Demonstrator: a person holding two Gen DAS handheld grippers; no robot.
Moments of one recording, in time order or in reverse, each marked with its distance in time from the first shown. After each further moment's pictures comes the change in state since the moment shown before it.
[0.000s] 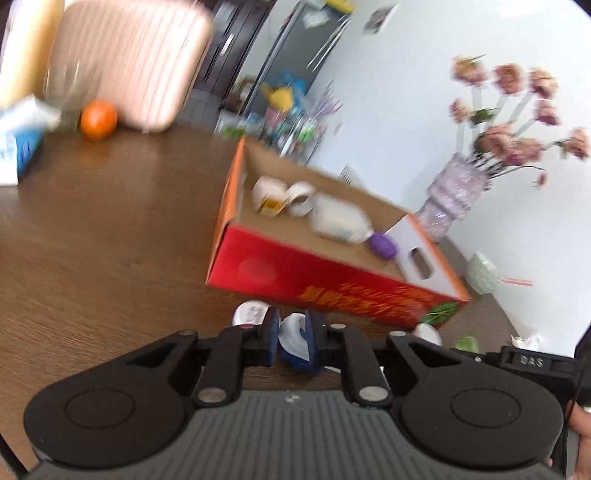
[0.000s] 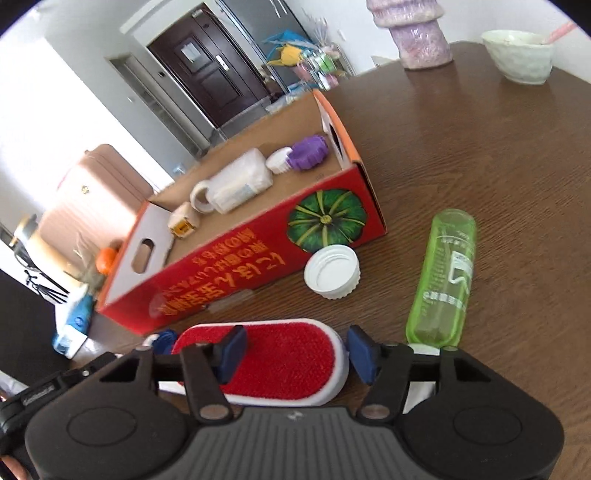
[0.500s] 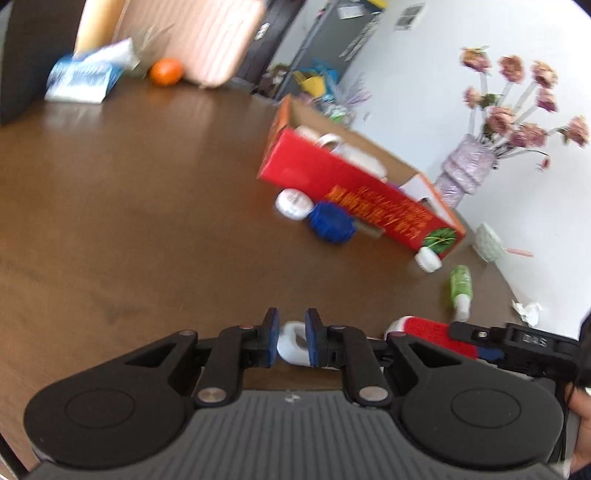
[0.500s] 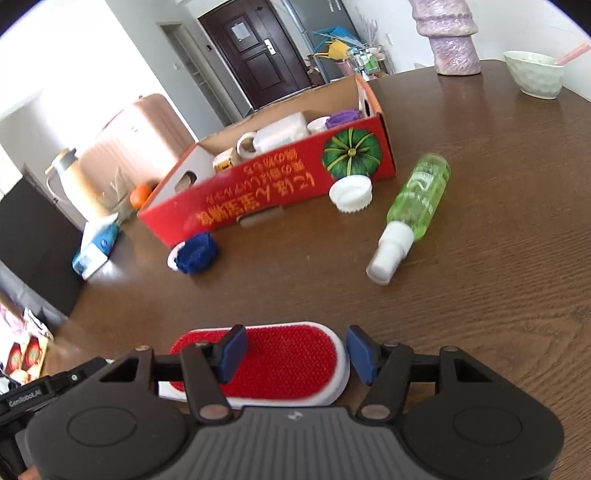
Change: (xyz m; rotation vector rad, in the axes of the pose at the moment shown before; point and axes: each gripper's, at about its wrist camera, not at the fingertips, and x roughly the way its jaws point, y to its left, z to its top) left arm -0.069 0.016 -0.096 -0.137 0.074 0.074; right arm -0.049 0.002 -0.073 -0.173 0.038 0.031
